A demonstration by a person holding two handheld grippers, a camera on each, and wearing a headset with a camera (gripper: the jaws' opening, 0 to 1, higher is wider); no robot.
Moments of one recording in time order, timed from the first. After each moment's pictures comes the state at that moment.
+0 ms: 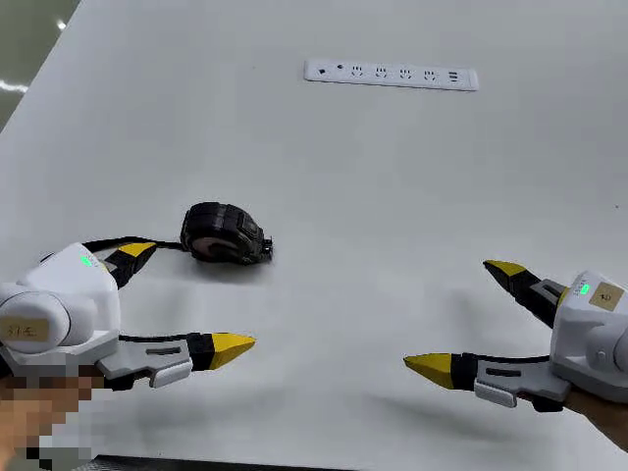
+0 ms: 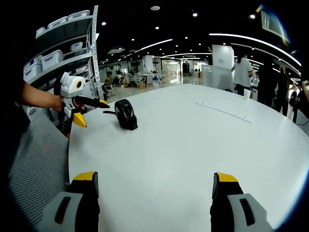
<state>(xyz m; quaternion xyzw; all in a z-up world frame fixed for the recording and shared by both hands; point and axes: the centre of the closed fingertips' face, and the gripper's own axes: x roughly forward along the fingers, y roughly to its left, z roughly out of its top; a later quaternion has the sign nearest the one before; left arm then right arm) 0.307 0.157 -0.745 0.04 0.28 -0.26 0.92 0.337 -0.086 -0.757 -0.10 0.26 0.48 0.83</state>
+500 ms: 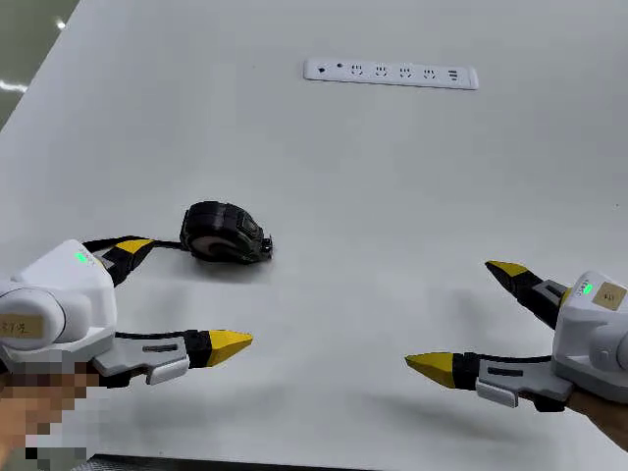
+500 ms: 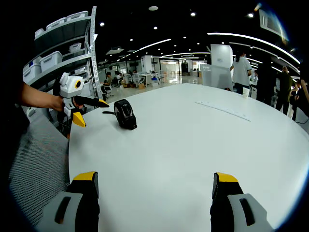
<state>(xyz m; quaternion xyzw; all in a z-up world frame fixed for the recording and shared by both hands) 0.307 0.155 -0.742 0.04 0.28 -0.27 0.92 0.336 -0.088 -0.758 -0.10 0.26 0.48 0.83</state>
